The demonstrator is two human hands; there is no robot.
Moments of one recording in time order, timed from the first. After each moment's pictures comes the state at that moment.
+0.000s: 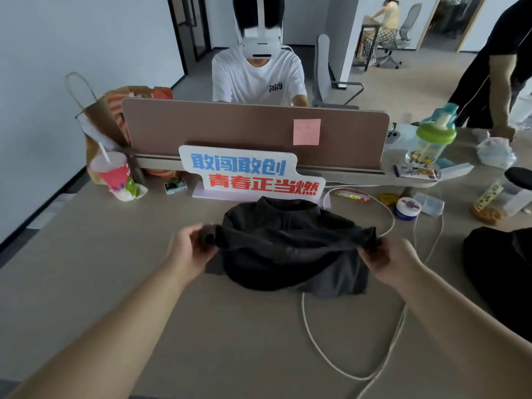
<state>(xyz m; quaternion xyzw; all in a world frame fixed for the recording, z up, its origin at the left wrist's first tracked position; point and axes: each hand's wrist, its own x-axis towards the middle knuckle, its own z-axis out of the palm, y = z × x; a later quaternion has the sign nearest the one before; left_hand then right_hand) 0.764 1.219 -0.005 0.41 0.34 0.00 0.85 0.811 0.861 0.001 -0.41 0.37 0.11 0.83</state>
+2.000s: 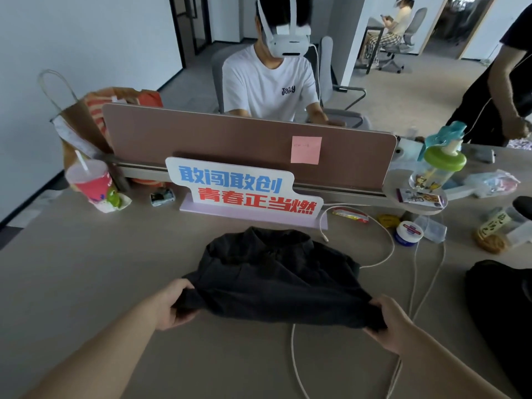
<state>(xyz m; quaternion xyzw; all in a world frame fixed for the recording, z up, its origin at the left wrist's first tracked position) 0.787 1.249 -0.068 0.53 0.50 -0.23 0.64 0.825 0.836 -0.070 -0.52 0.44 0.20 0.70</state>
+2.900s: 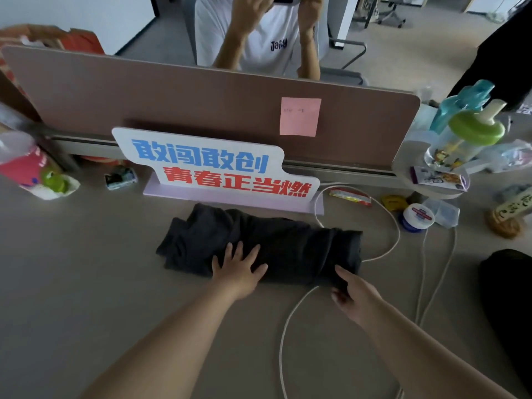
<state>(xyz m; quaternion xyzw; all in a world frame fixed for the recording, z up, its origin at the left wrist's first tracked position) 0.899 1.116 -0.135 0.94 0.05 -0.28 0.17 0.903 0.875 -0.126 -0.53 0.48 0.18 0.68</state>
